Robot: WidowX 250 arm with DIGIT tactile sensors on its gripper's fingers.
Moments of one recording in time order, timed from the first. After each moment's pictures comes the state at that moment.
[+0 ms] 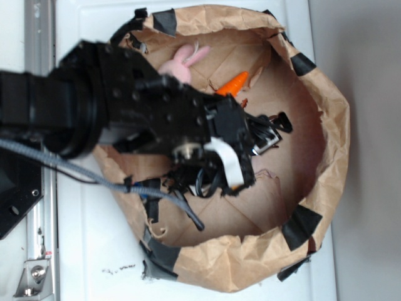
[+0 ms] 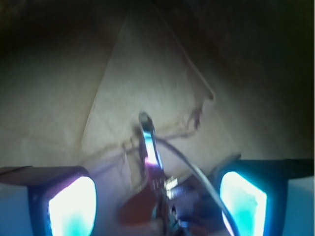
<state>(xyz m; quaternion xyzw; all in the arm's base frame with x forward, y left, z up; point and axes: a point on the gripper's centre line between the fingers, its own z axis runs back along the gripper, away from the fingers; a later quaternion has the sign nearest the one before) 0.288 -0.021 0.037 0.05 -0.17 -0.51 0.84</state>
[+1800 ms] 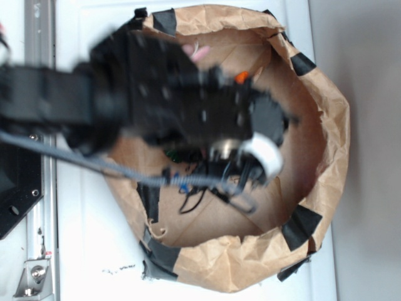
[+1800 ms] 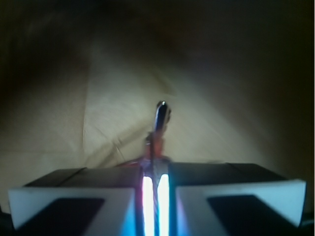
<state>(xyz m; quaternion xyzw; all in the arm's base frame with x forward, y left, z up) 0.289 0.004 0.095 0.03 -0.11 -0.34 0.93</state>
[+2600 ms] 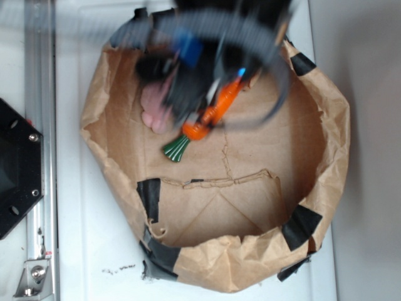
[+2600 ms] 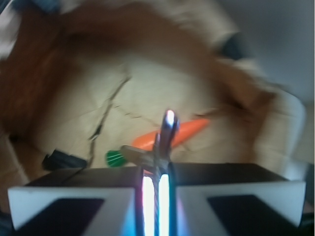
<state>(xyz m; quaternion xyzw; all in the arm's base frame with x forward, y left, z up) 0.249 0.027 0.157 0.00 -0.03 -0.26 0.96</state>
